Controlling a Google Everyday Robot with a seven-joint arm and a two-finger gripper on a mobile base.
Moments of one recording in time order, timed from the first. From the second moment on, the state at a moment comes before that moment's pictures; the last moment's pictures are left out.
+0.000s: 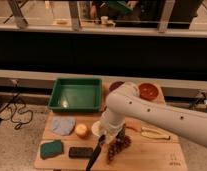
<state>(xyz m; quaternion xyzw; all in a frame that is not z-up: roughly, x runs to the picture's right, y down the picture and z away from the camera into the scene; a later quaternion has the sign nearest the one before) -0.002 0.204 0.653 -0.32 -0.25 -0.28 0.87</state>
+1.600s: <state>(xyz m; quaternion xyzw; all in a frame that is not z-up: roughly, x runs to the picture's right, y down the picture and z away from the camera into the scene) -0.017 0.178 0.686 -0.30 -0.25 -0.29 0.87</state>
